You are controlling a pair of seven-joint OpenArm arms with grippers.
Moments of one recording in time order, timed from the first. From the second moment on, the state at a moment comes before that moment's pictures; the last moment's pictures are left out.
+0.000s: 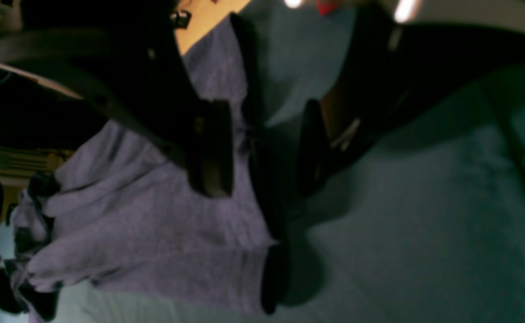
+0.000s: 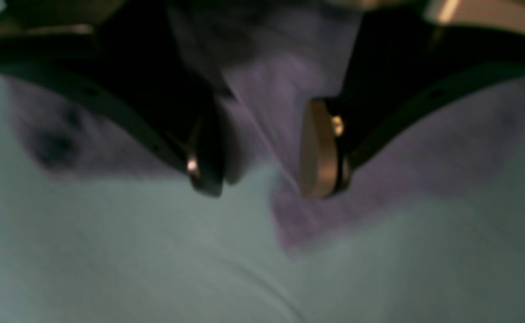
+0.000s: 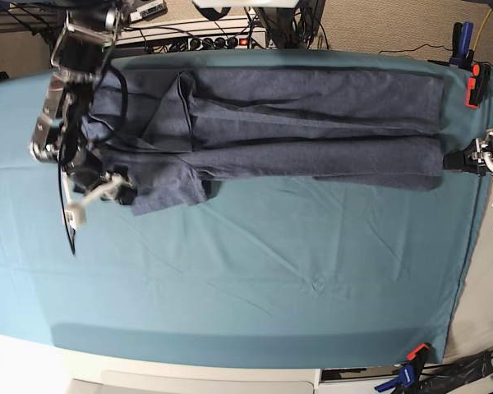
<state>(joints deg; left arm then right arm) -8.9 -45.8 -2.6 50.0 -83.0 -43.3 71.7 8.5 14.9 23.4 75.6 30.1 25.7 -53.9</state>
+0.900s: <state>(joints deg) -8.9 -45.8 -2.6 50.0 -83.0 -43.3 71.7 12.2 14.2 23.4 72.1 32.7 28.5 -65.2</state>
